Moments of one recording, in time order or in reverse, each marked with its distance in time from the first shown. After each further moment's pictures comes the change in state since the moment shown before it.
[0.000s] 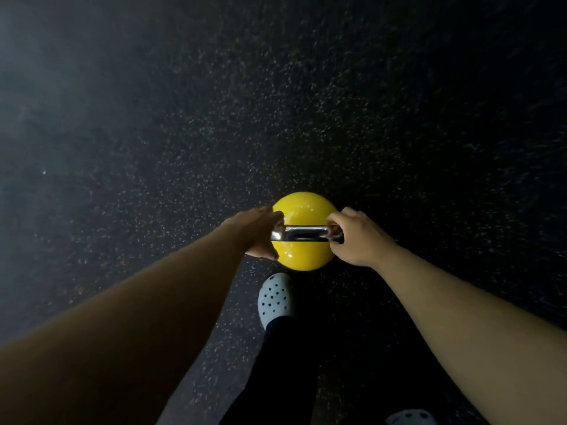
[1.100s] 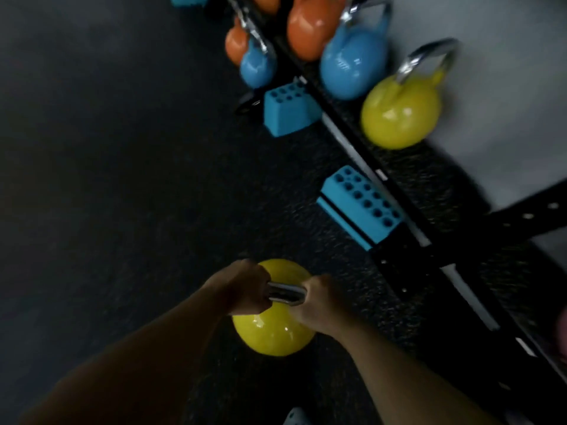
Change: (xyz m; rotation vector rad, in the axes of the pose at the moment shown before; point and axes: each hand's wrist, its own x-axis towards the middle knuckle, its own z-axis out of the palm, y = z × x) left_hand 0.047 0.507 -0.229 0.446 0.080 0.603; right_hand -0.276 0.250 -0.248 0.436 0.621 0.513
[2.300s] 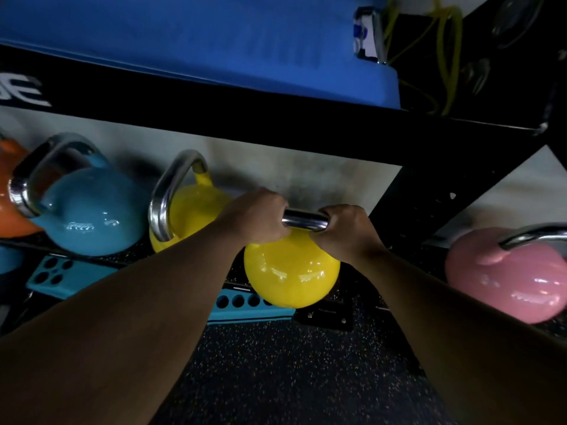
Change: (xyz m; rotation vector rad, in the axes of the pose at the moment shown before) left_hand 0.407 0.286 -0.281 0.338 0.231 0.849; right_hand 0.117 0.197 -0.350 0.096 0.864 0.532
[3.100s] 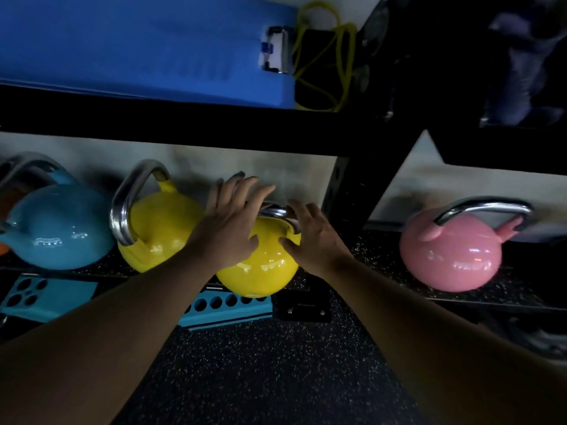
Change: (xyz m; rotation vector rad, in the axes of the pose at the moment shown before) left_hand -0.038 0.047 0.009 0.257 0.281 0.146; right_hand -0.059 0.008 -0.023 0.092 -0.062 0.061
